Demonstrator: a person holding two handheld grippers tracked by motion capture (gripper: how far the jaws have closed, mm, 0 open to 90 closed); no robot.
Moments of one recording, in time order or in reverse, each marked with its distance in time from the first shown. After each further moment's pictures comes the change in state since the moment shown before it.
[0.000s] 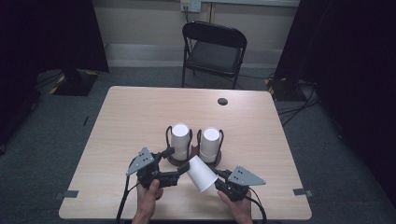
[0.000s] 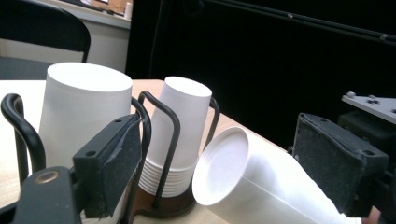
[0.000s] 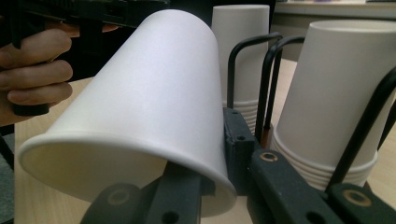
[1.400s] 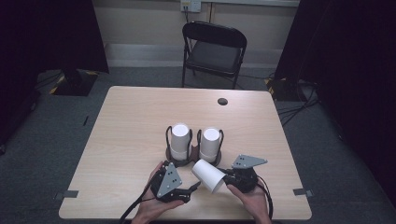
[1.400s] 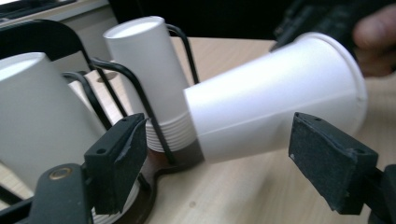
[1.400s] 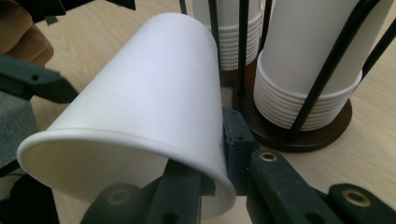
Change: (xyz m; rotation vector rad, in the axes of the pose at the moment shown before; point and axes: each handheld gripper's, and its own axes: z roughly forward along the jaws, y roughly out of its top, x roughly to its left) left arm -0.040 -0.025 0.020 0.294 0.024 0.520; right arm -0.031 0.025 -0.009 0.381 0.062 0.066
